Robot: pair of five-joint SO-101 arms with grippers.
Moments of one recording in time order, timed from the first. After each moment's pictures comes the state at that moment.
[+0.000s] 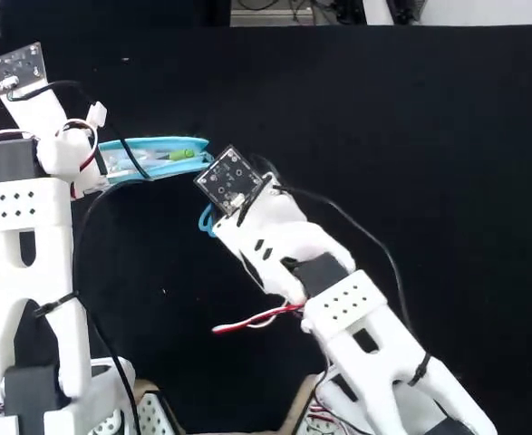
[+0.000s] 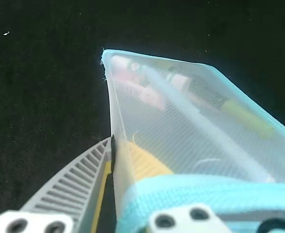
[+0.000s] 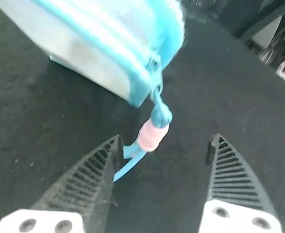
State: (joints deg) left arm -12.8 -16.7 4.2 85.7 12.2; right arm -31.5 -41.2 59.6 22.1 18.7
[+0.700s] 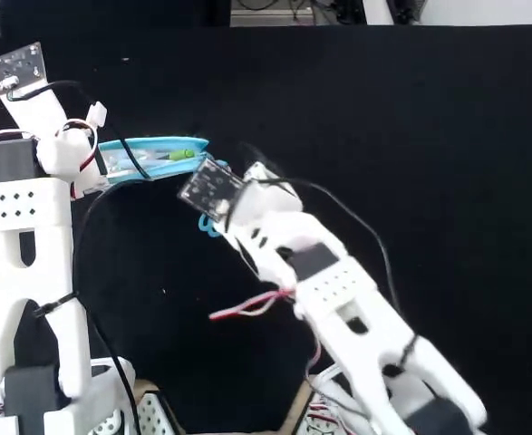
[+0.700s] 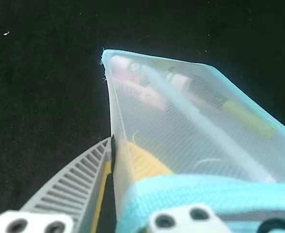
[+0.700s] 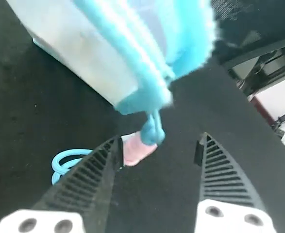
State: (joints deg) left arm -12.8 -16.7 4.2 85.7 12.2; right arm -30.2 -30.2 56.6 14.5 33.3
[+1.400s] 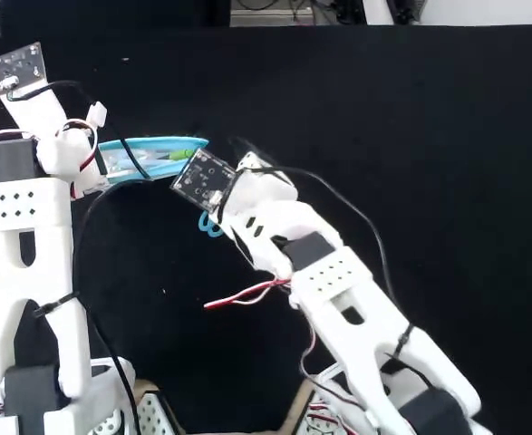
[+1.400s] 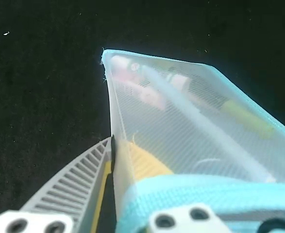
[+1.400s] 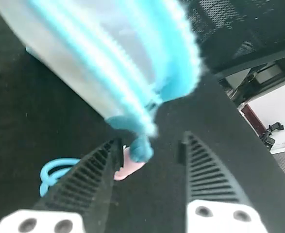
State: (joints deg) left arm -12.8 -16.7 4.2 85.7 12.2; right arm -30.1 -28.4 53.7 14.5 36.4
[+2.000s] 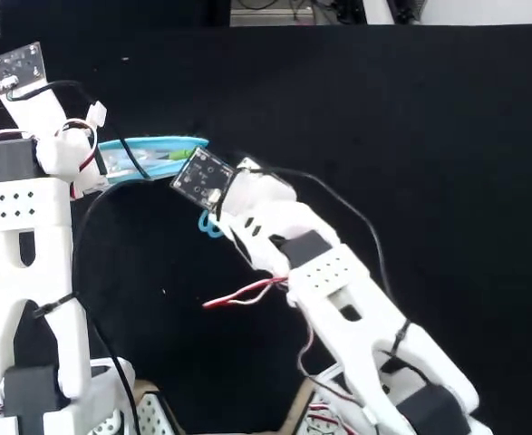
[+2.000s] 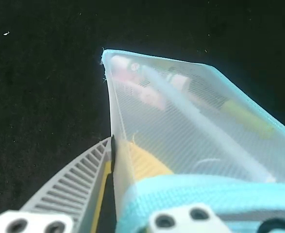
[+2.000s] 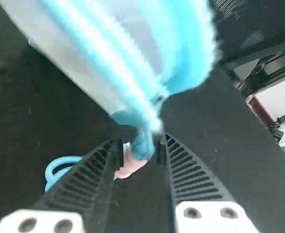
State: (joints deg) left arm -12.8 -16.7 4.2 85.7 12.2; right arm -30.1 -29.7 53.7 14.5 32.1
